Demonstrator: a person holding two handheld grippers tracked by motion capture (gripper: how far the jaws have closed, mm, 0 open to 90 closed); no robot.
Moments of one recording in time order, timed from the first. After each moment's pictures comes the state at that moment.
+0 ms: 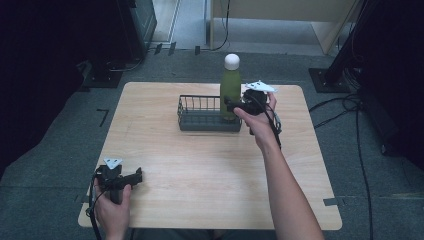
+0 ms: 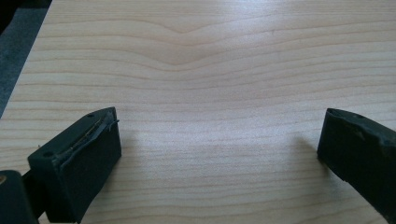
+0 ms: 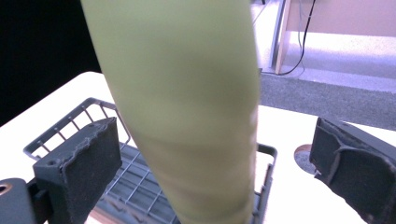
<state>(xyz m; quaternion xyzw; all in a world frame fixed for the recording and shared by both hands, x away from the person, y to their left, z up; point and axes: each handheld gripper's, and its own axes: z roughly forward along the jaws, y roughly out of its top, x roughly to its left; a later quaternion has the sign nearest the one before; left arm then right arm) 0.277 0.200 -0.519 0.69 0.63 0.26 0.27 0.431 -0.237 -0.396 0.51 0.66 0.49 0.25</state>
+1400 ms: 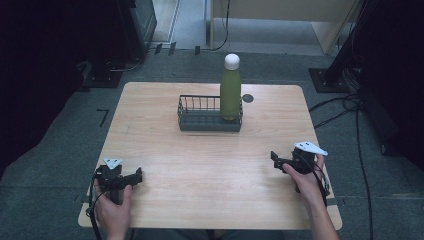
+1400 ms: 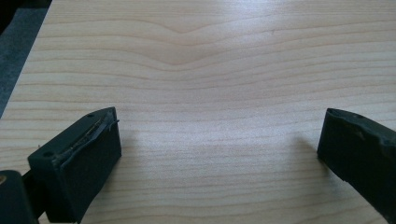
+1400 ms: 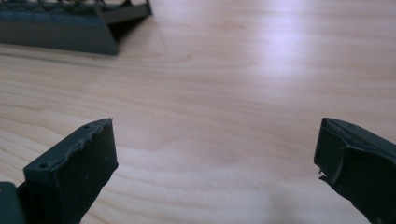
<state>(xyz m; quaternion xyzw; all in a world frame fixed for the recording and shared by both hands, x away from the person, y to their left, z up) 0.277 0.200 -0.519 0.69 0.63 0.26 0.27 0.286 -0.372 -0.503 0.59 0.66 0.40 0.25</state>
